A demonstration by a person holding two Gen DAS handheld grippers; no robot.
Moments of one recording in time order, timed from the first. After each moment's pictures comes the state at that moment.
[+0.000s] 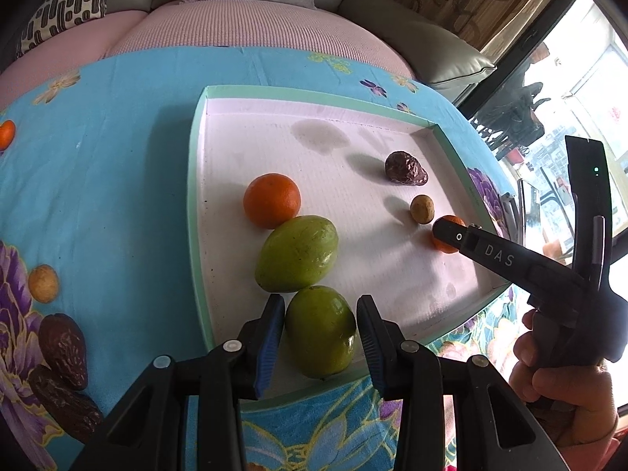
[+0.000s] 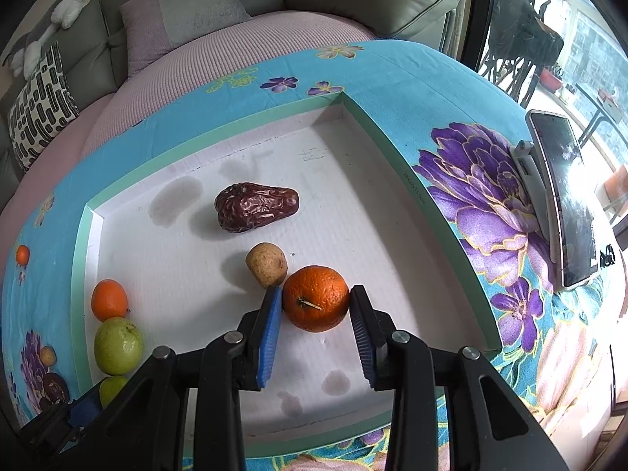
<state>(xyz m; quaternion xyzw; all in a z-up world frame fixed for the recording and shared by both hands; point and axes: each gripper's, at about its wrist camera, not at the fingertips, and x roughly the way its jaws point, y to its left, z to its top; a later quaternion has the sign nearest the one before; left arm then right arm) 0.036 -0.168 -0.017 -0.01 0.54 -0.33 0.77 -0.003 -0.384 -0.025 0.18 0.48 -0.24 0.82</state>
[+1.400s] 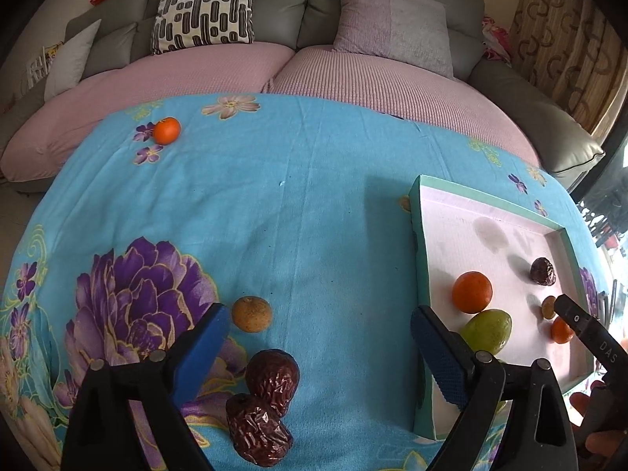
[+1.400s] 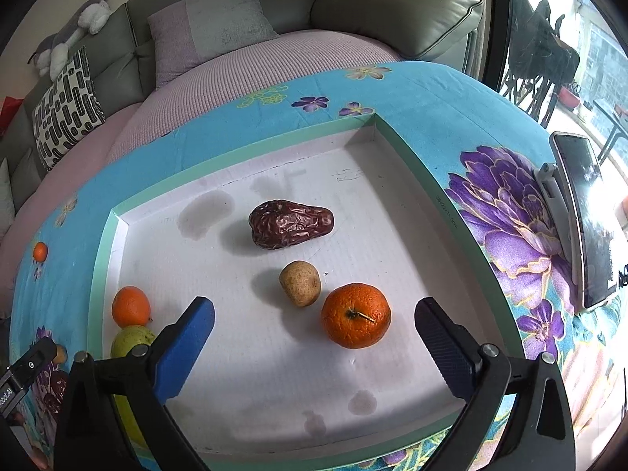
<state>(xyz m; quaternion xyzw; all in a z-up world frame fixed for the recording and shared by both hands) 0.073 -0.069 0.000 -0.02 0.48 -0.10 0.87 0.003 -0.376 -0.021 0.17 0.44 -0.20 0.86</state>
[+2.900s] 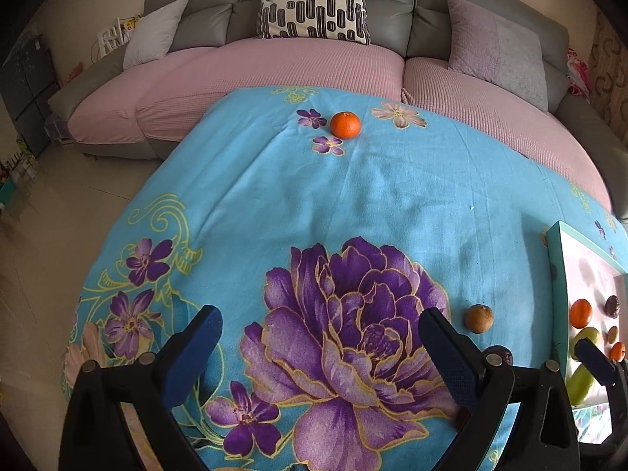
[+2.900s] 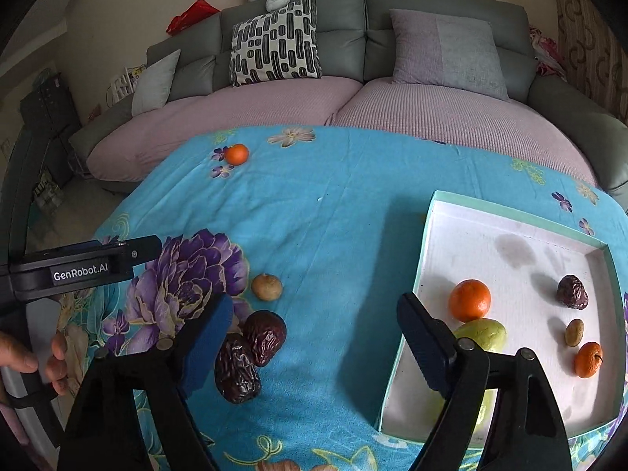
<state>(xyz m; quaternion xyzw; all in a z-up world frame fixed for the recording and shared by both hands) 0.079 0.084 0.003 -0.03 0.49 0.04 0.87 0.027 -0.149 0.008 0.01 0.41 0.10 0.90</state>
